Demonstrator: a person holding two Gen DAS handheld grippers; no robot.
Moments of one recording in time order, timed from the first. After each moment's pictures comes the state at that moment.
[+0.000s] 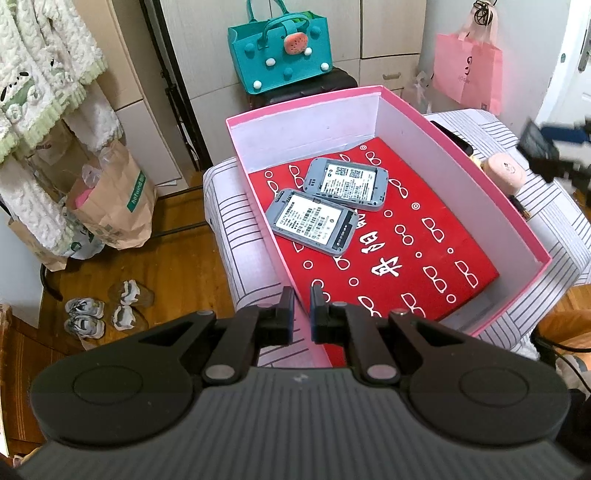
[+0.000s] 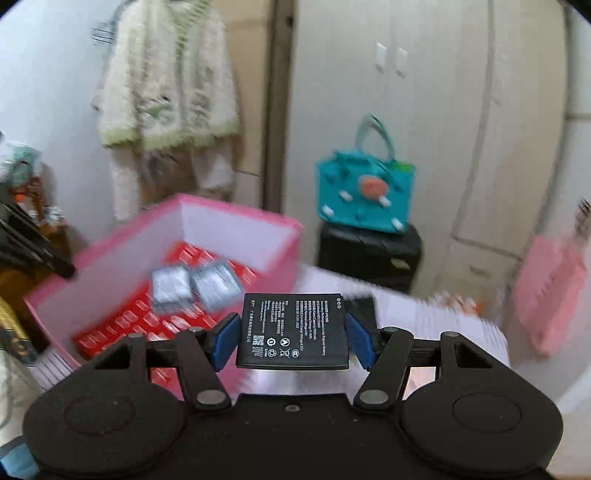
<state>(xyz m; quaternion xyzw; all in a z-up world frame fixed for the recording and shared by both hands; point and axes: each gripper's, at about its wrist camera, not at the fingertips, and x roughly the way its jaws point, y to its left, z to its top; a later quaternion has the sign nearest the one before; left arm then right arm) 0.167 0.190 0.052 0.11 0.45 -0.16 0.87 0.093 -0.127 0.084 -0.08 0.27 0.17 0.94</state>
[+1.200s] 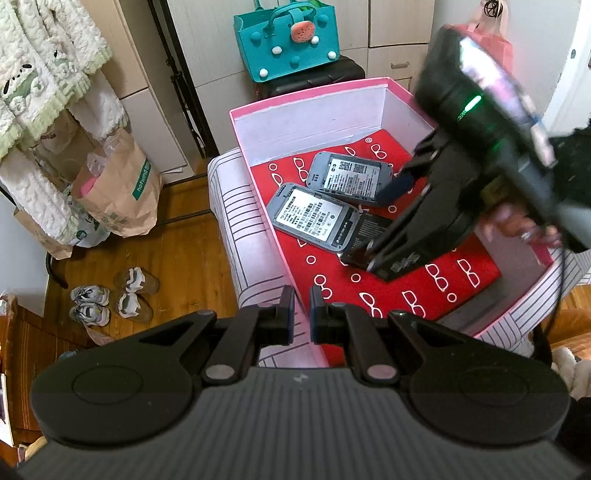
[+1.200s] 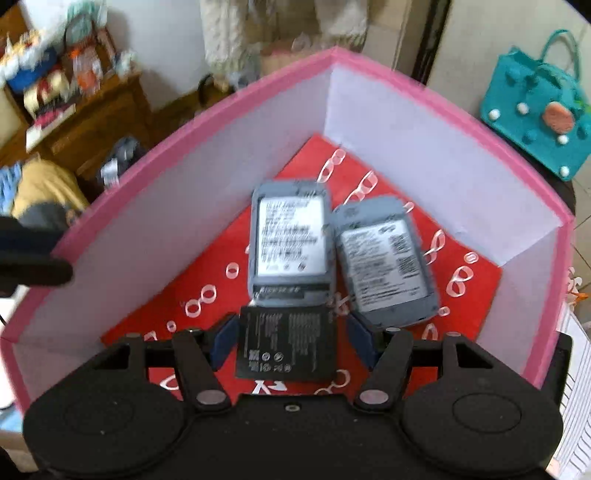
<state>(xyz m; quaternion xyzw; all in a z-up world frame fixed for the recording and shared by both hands) 0.171 0.184 0.058 0.12 0.47 -0.14 0.86 0.229 0.030 0.019 -0.17 0.51 0.31 0.78</state>
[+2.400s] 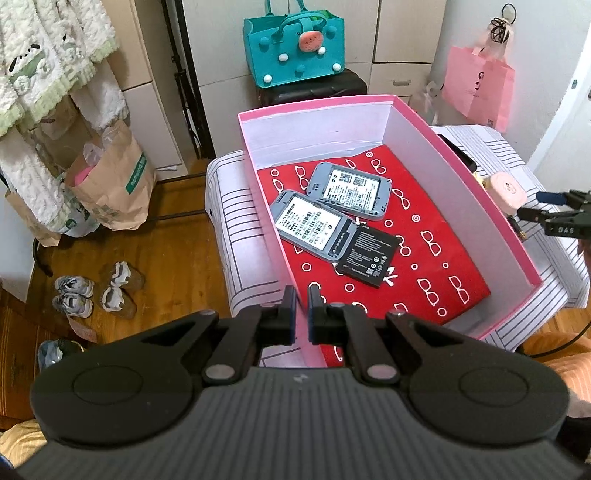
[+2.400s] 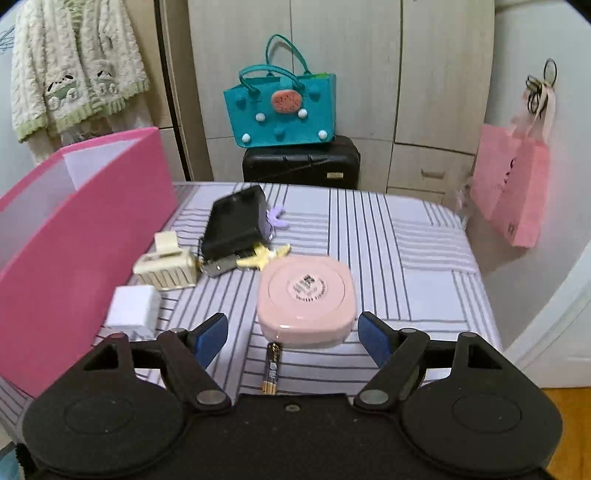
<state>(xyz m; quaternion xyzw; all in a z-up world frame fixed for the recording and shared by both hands) 0.173 0.197 0.060 0.07 0.46 -0.15 0.87 0.140 -0.238 -0.026 0.01 0.38 0.07 0.92</state>
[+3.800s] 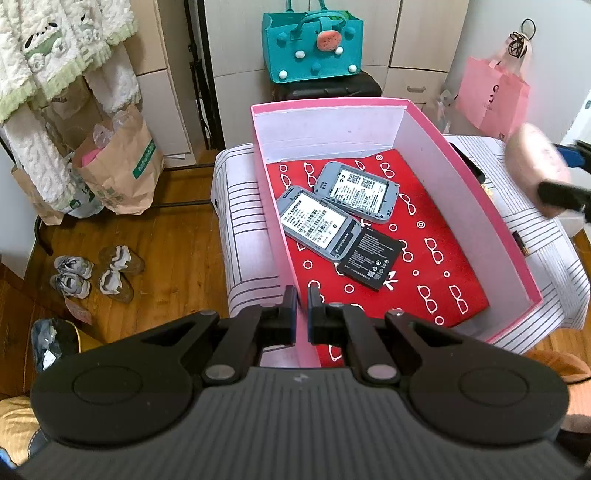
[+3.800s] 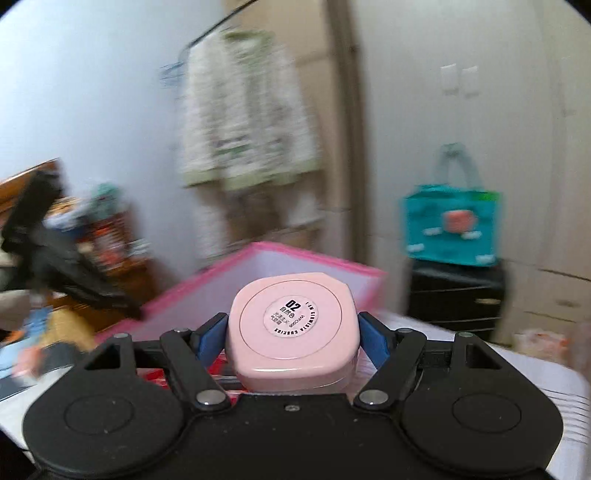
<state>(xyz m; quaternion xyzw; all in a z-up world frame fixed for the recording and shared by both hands) 0.173 0.197 0.058 0.04 0.47 -0.13 0.87 0.135 -0.137 0.080 -0.02 0.25 0.34 0.91</state>
